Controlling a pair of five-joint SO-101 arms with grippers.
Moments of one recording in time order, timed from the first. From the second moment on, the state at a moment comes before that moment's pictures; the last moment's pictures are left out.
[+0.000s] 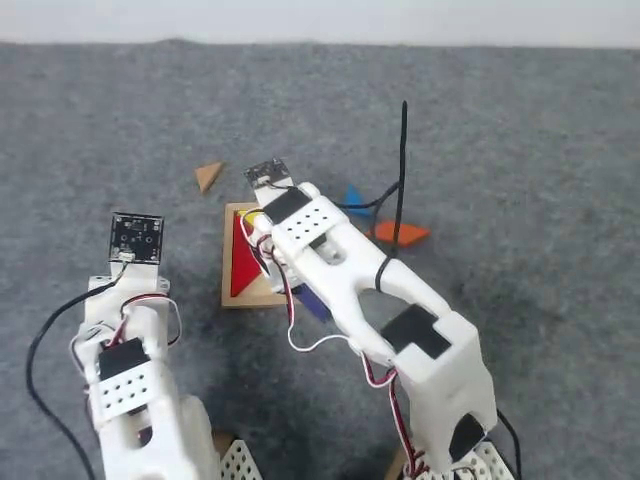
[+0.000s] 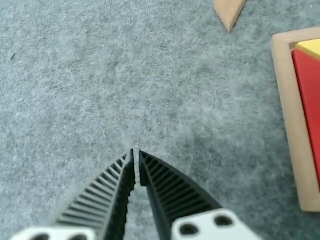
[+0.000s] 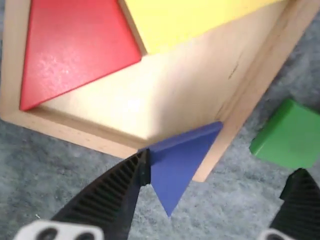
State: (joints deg) left arm -30.8 -59.7 85.8 31.9 -21.0; right arm -44.9 27.3 -7.9 79.0 -16.5
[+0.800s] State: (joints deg) left arm -30.8 -59.7 85.8 31.9 -21.2; right arm -50.0 25.4 -9.1 76.7 -20.2
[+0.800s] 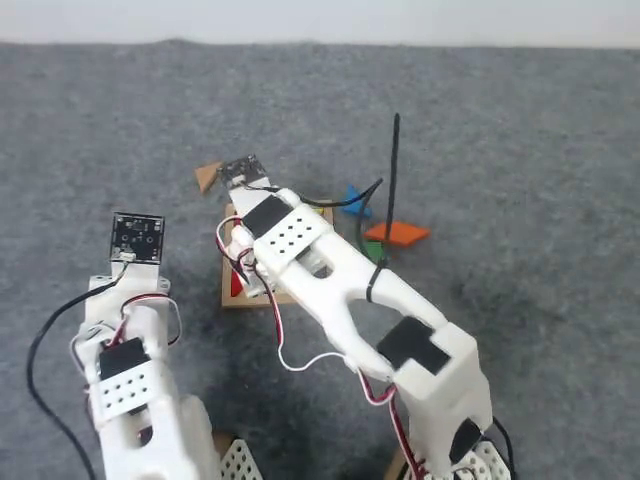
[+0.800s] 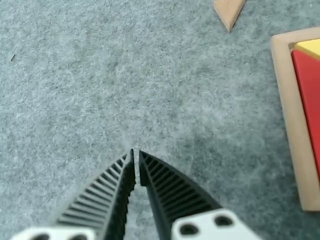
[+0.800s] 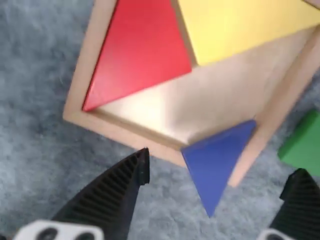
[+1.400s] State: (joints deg) left arm -30.8 -59.7 85.8 31.9 -21.4; right arm -44.9 31.2 -10.5 75.8 -20.4
